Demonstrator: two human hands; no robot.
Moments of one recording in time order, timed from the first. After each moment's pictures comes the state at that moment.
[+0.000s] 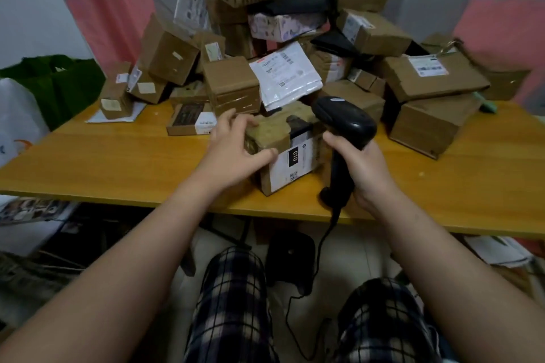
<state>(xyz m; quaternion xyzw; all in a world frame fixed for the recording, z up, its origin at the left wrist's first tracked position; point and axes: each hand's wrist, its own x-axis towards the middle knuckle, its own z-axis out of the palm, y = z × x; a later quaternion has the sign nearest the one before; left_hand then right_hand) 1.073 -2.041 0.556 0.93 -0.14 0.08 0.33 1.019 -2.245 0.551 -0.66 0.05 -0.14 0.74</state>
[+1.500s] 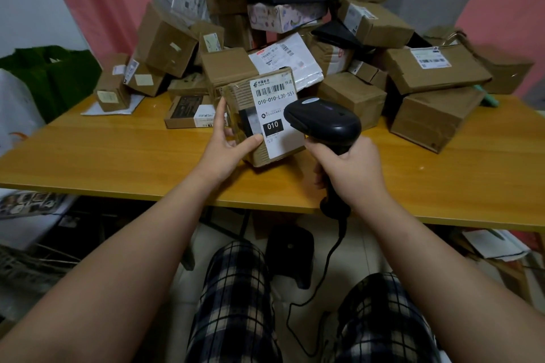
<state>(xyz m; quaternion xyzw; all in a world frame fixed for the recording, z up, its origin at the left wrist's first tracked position) 1.086 -2.035 0.527 0.78 -0.10 0.02 0.62 1.001 -2.224 0.551 -0.77 0.01 -0.19 0.61</state>
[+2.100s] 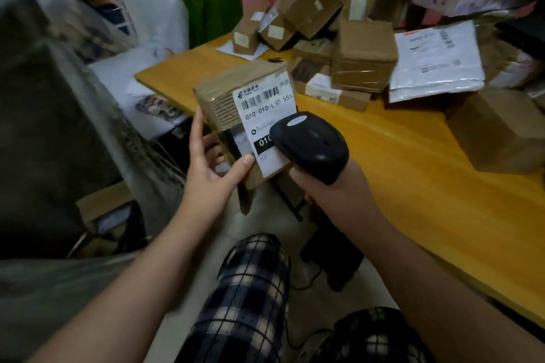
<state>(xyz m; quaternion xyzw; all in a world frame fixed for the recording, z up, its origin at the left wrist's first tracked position) 0.950 -1.946 0.489 0.74 0.12 0.28 0.60 1.010 -2.132 0.517 -0.77 -0.22 0.08 0.60</state>
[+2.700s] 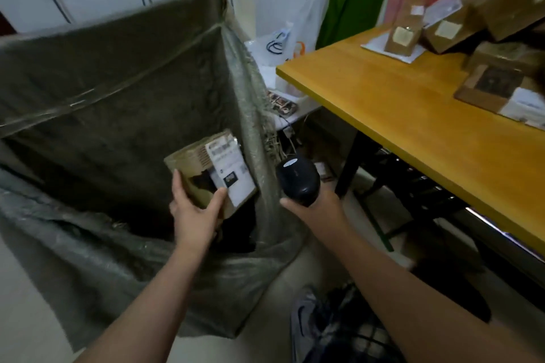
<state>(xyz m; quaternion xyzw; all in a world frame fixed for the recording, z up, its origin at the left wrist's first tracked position) 0.842 -1.715 0.378 0.65 0.49 0.30 0.50 0.989 -1.869 0.382 -0.80 -0.25 0.19 0.51</state>
